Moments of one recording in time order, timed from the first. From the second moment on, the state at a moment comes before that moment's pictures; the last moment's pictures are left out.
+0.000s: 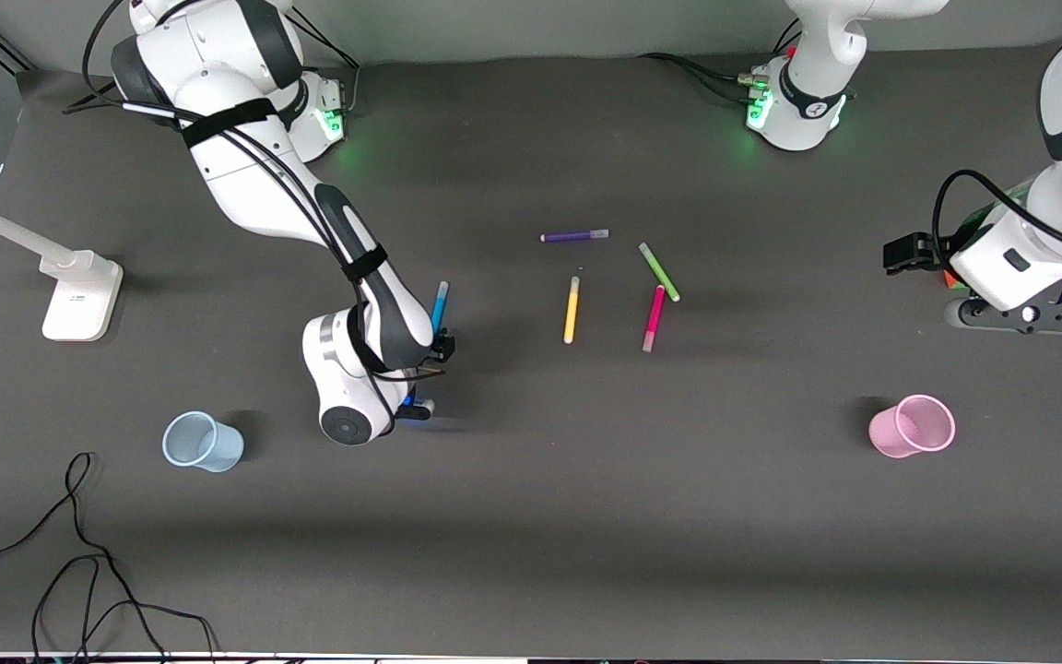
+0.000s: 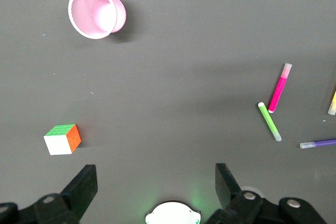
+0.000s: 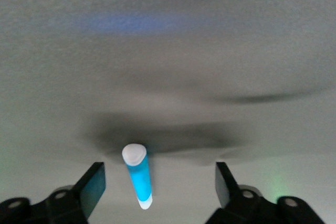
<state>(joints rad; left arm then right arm) -0.10 0.09 0.00 -1.61 0.02 1.48 -0.02 0.46 0.88 -0.08 -1.46 0.39 1.67 0.35</state>
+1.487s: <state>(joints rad) -0.31 0.22 -0.02 -1.78 -0.14 1.80 -0.13 0.46 0.88 -0.07 -1.44 0.39 1.67 0.35</state>
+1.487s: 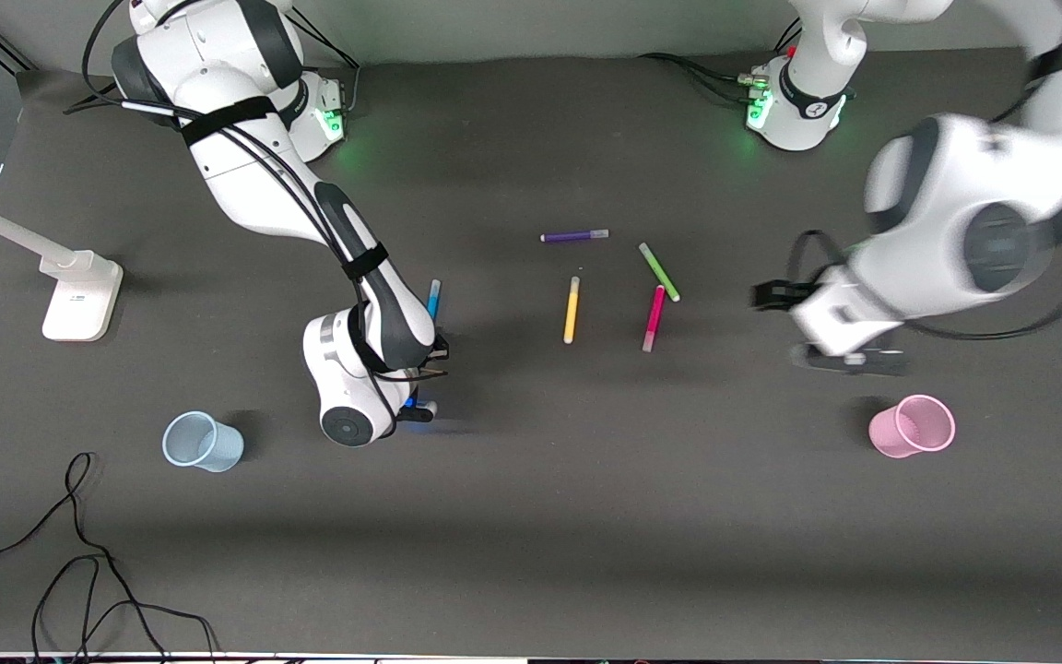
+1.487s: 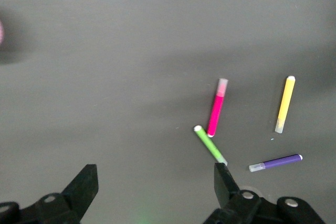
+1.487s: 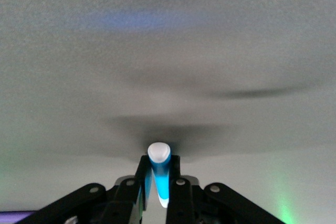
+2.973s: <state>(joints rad) -0.53 0.44 -0.03 -2.12 -0.14 2.42 -0.14 0.45 0.69 -0.21 -1.37 0.25 1.59 0.37</state>
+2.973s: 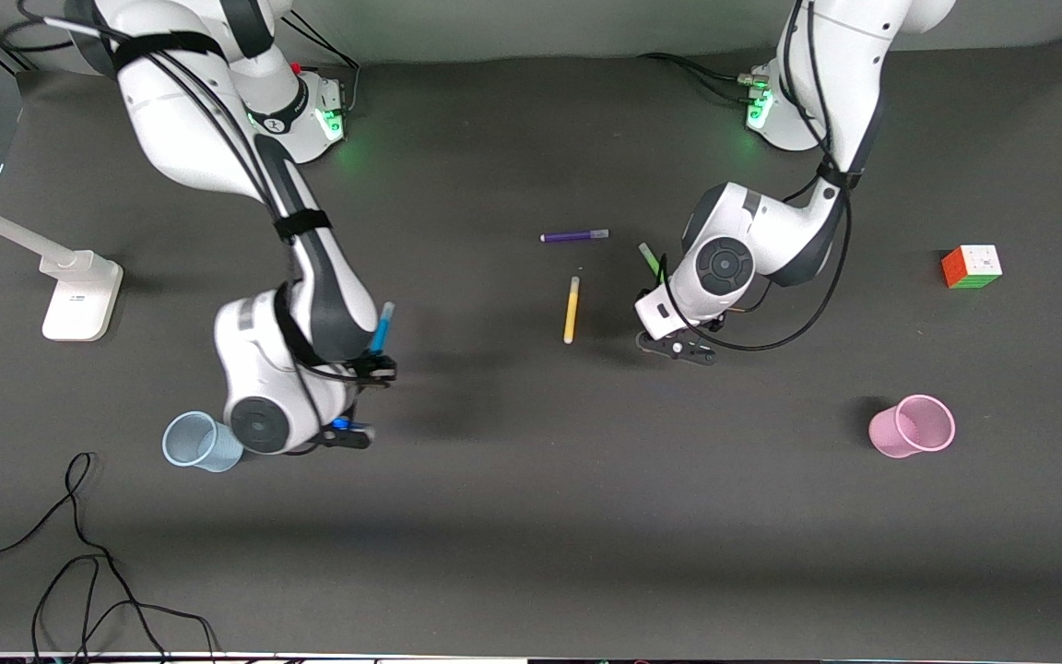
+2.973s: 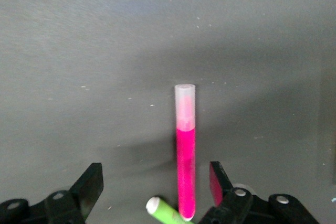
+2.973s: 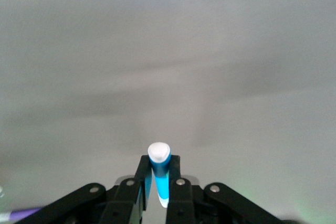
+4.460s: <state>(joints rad) -0.56 0.46 -0.03 -2.11 -0.15 2.52 -0.17 0.42 0.63 -0.61 -1.49 0.16 2.15 0.20</state>
